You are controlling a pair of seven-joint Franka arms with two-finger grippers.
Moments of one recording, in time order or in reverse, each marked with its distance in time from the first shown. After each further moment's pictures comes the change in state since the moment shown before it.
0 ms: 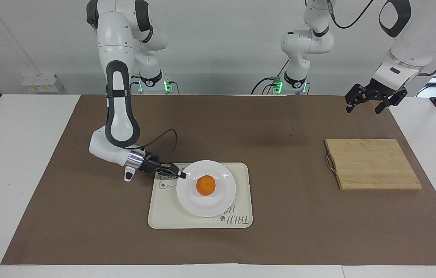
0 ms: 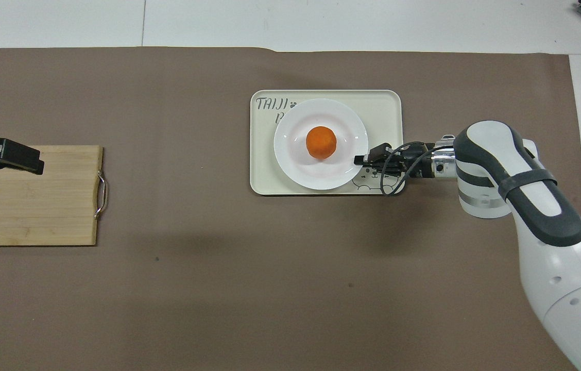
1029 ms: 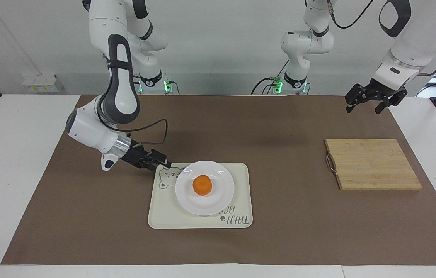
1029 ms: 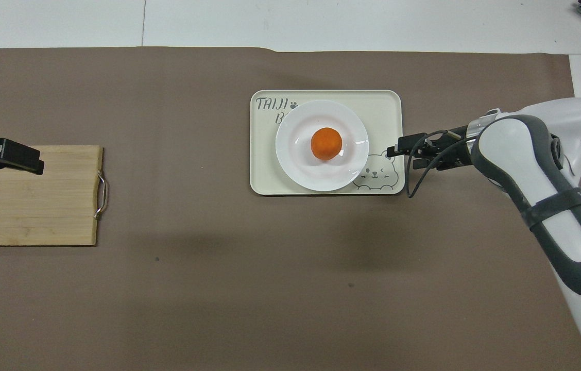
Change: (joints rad) left arm 0.000 0.000 0.000 0.000 0.000 0.000 0.000; right arm -0.008 -0.171 -0.030 0.053 -0.599 0.000 0.317
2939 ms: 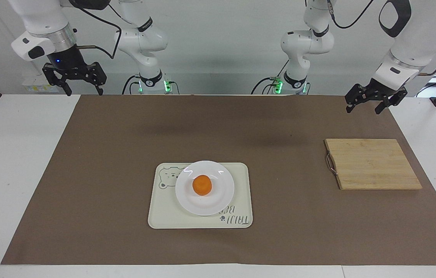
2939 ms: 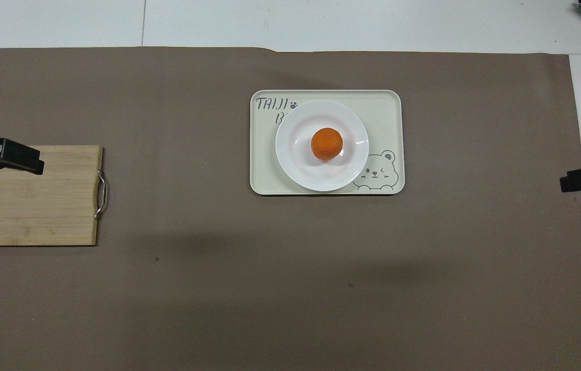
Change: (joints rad) left arm 0.000 0.000 0.000 0.000 0.000 0.000 0.000; right arm -0.083 -0.400 0.011 0.242 -0.719 -0.531 0.082
